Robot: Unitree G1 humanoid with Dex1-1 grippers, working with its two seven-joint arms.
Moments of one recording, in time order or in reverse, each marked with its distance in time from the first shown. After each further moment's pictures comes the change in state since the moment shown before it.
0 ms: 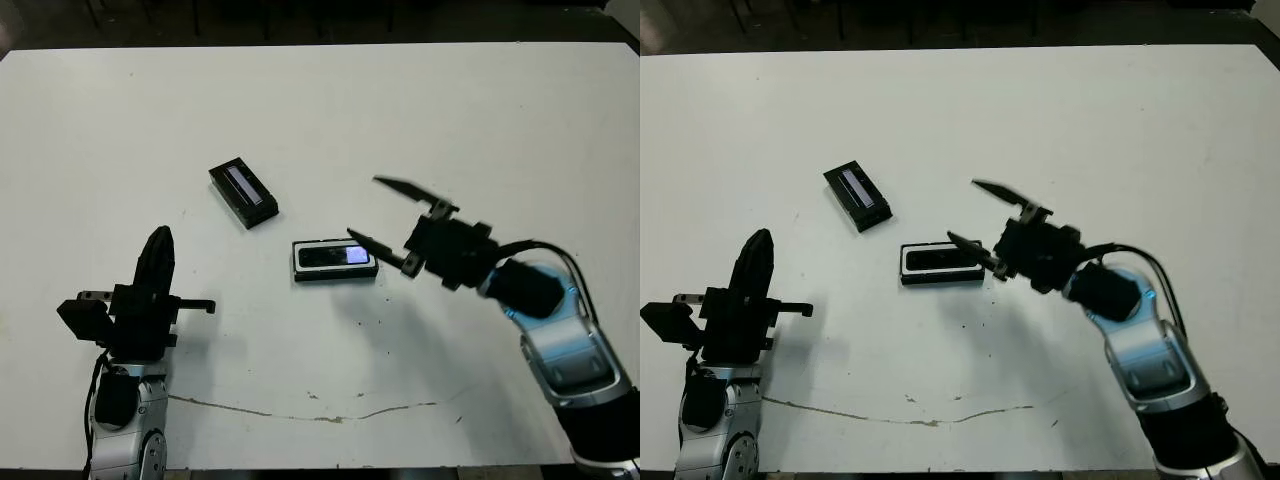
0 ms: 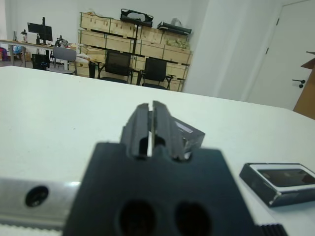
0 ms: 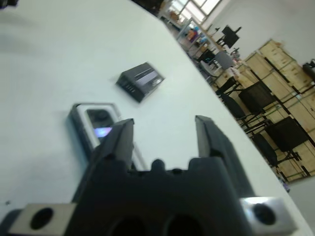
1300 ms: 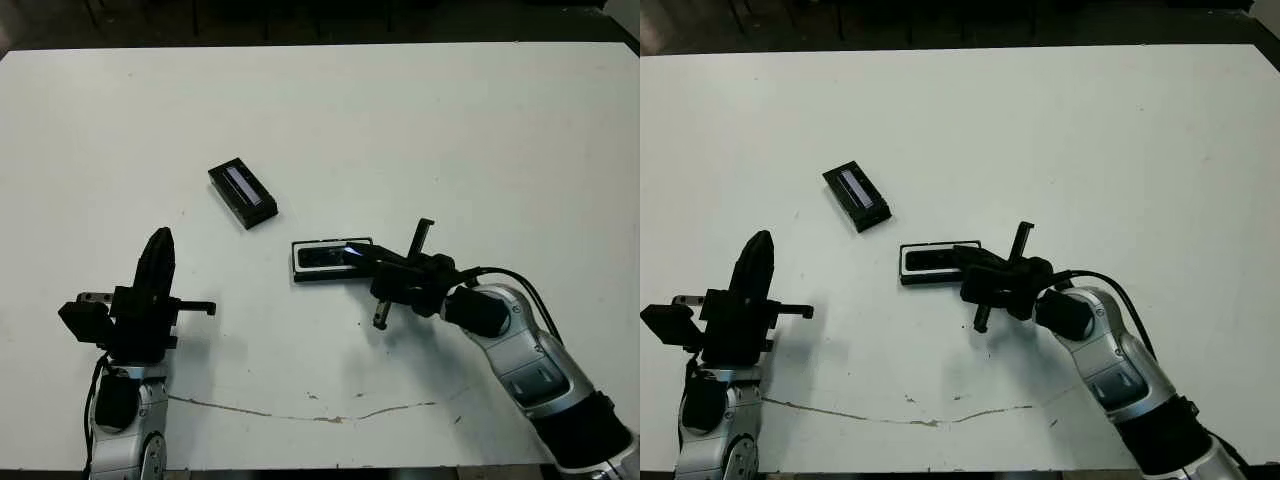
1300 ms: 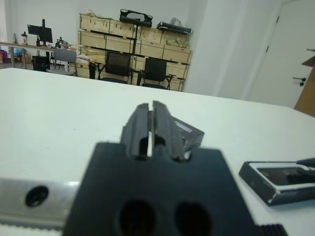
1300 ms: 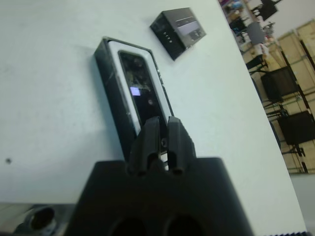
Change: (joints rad) left arm 0.011 0.007 -0.006 -0.013 0.003 0.004 0.002; right arm -0.029 -0.020 0.116 0.063 -0.213 0.068 0.043
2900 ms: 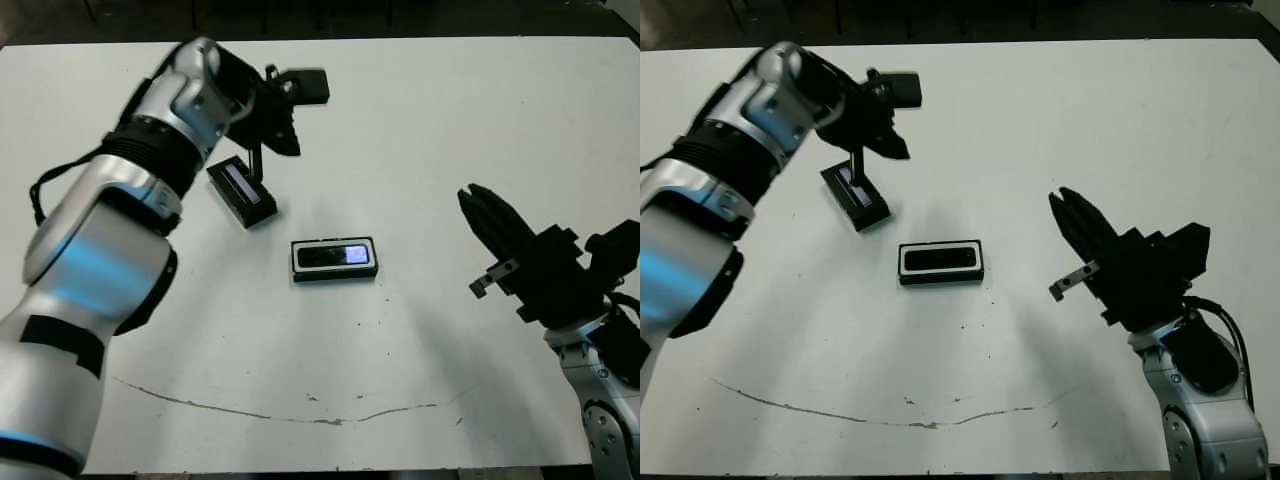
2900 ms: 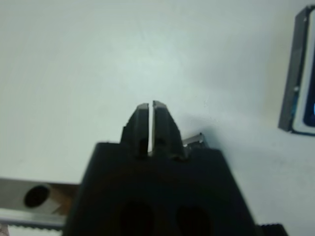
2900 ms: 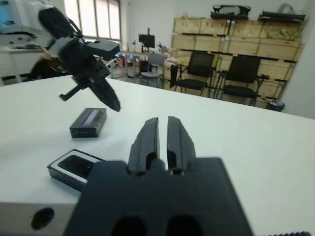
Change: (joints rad) left arm -1.563 0.234 -0.675 1.228 0.618 0.519 -0.881; right arm 0.363 0.125 -0.507 -0.380 0.744 0.162 -0.280
